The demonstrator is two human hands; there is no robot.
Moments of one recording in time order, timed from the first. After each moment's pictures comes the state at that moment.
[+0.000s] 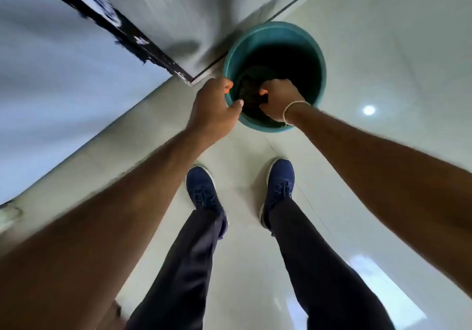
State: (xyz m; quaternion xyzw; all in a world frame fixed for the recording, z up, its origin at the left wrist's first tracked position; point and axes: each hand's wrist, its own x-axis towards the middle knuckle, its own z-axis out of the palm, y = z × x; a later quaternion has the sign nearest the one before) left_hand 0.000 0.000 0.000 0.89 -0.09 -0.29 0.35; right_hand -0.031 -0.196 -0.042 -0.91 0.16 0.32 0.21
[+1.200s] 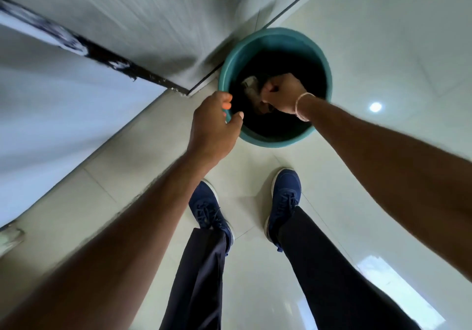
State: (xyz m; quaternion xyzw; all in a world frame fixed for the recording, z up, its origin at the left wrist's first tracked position) left_hand 0.002 -0.015 -0.004 0.88 -0.04 -0.29 0.38; right_hand -0.003 -0.231 -0.099 -0.82 0.29 0.29 0.39
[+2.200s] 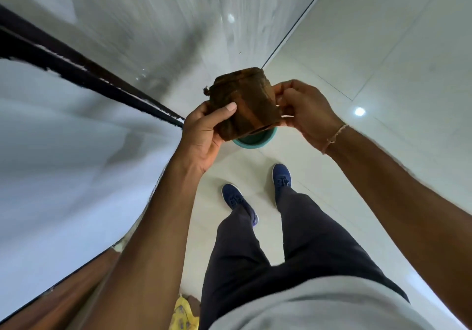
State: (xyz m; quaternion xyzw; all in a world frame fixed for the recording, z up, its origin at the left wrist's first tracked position) left_hand -0.005 0.000 0.482 0.57 0.10 -0.46 0.67; right_hand -0.111 -0.192 0.507 -0.57 0.39 0.04 0.72
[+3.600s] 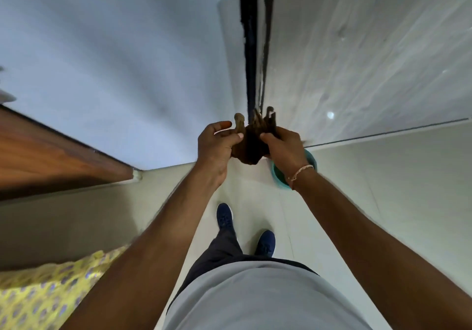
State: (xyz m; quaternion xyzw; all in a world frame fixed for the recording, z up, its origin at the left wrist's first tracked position) left_hand -0.193 0.104 0.607 0.62 0.31 -0.05 0.72; right_hand -0.184 -0.051 0.604 -0.75 0.17 0.16 0.62
